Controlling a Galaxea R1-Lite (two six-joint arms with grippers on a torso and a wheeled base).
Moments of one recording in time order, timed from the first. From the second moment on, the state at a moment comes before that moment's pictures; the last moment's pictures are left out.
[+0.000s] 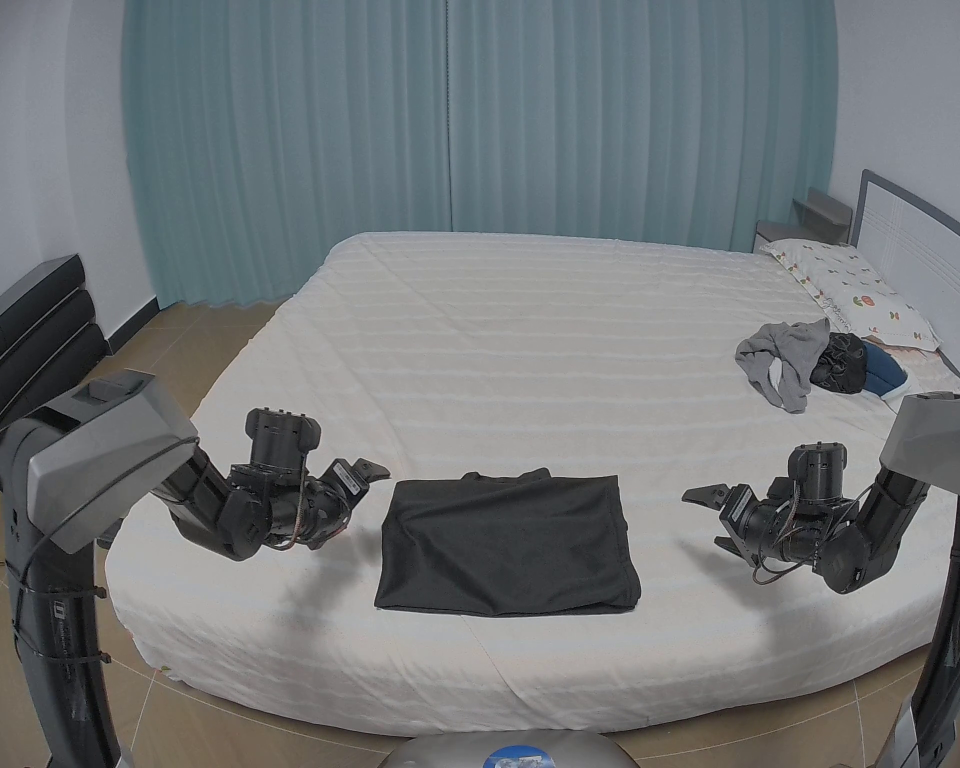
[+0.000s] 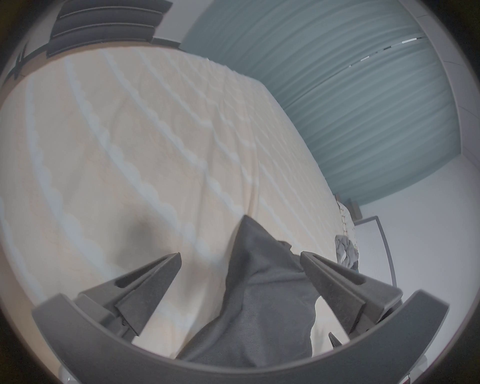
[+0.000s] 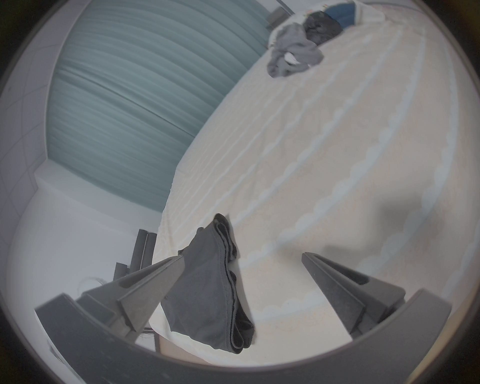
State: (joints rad) left arm -0.25 2.28 -1.04 -0.61 -0.13 -0.96; right arm 0.09 2.20 -0.62 -1.03 0.28 0.86
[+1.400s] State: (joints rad) left arm -0.11 0.75 -0.38 -0.32 0.18 -0.23; right arm -0.06 0.71 -0.21 -0.29 0.06 0.21
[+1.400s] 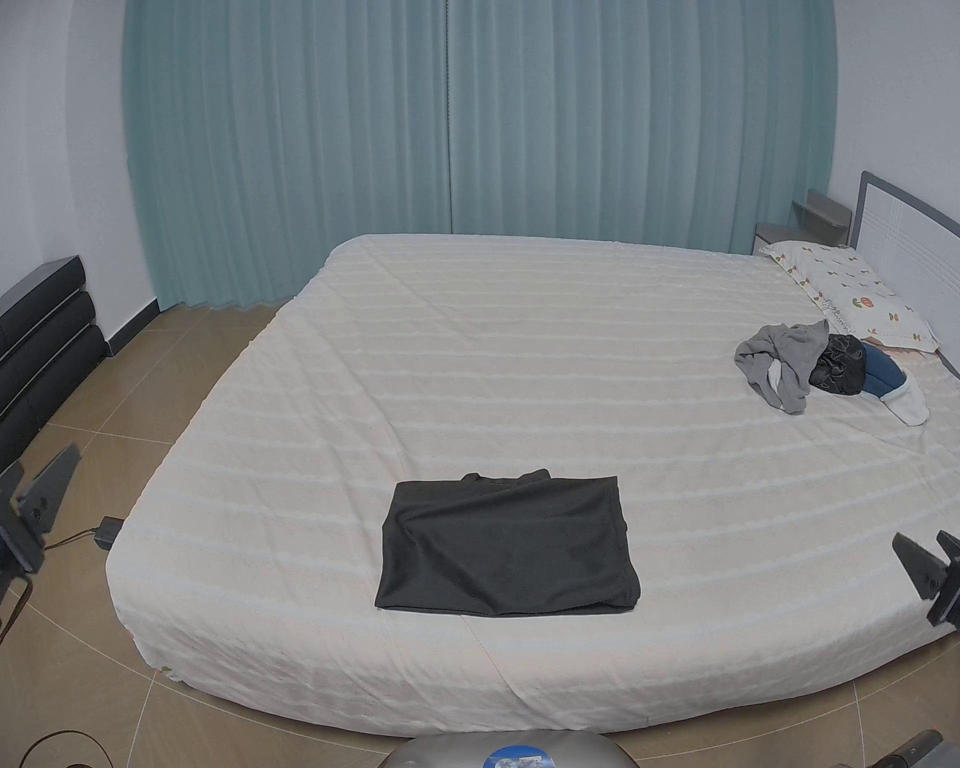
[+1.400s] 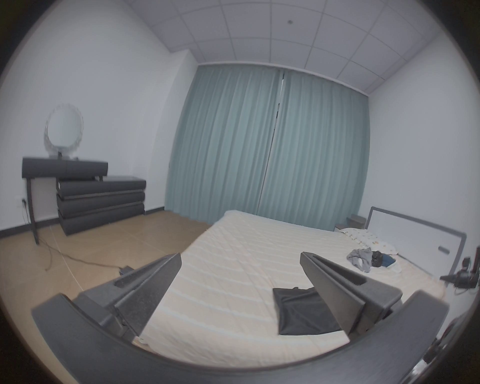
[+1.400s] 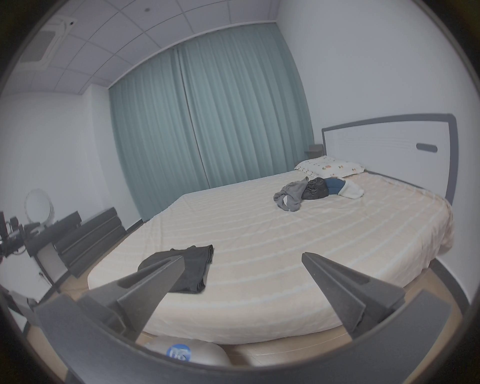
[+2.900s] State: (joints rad) left arm 0.00 0.01 -0.14 -0.12 0.22 0.09; right arm 0.00 0.01 -0.02 -0.08 -0.05 -0.12
